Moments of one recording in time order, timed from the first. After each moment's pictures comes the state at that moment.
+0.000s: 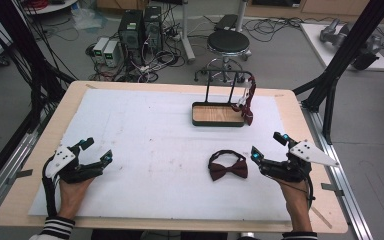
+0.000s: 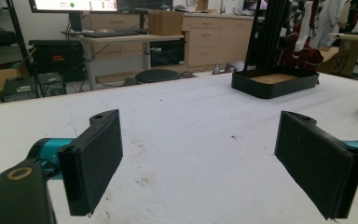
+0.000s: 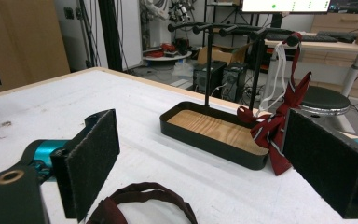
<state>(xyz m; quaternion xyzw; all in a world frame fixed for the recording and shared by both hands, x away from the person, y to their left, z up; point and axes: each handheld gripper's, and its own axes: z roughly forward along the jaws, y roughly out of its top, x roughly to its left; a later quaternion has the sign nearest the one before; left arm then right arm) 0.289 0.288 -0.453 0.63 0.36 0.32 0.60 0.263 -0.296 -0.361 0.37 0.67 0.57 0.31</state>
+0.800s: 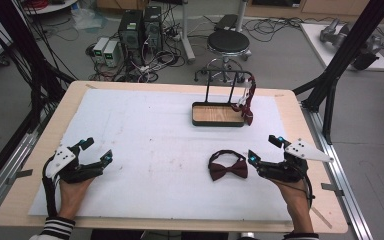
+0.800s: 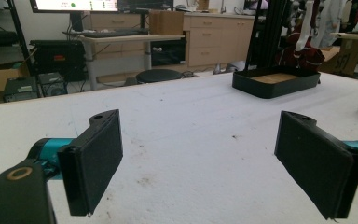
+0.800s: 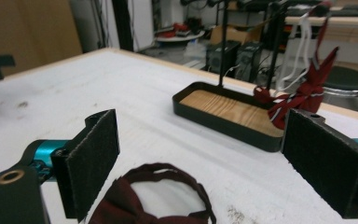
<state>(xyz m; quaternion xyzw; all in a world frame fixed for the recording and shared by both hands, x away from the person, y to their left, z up) 0.289 0.288 -0.453 0.63 0.36 0.32 0.60 0.268 -0.293 -0.363 0.37 0.70 0.55 0.26</state>
